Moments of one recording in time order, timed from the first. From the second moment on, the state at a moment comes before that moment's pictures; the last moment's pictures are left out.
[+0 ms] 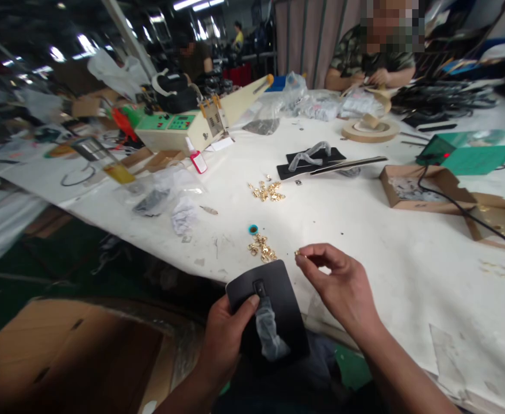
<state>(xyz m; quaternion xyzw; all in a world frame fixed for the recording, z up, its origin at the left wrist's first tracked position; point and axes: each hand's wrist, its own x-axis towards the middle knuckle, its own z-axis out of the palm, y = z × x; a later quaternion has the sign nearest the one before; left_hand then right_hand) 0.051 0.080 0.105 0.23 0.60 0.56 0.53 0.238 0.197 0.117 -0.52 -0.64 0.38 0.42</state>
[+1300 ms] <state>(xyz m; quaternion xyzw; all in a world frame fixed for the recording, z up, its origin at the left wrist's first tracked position) 0.172 0.057 0.146 0.70 0.49 0.43 0.30 0.349 0.071 0.141 -0.51 -0.69 0.16 0.49</state>
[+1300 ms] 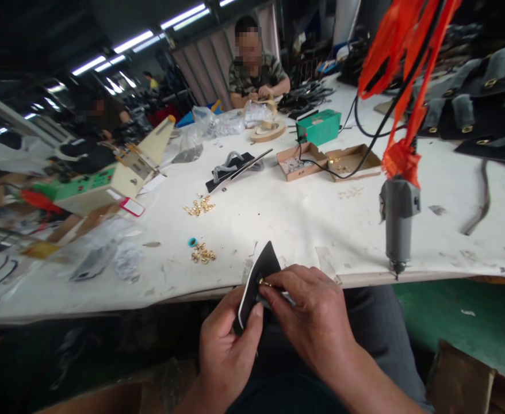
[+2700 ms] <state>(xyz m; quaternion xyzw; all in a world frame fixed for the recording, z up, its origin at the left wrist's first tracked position) 0.192 0.138 0.135 0.40 0.45 0.44 0.67 0.379 0.090 0.144 -0.41 -0.28 0.74 0.46</state>
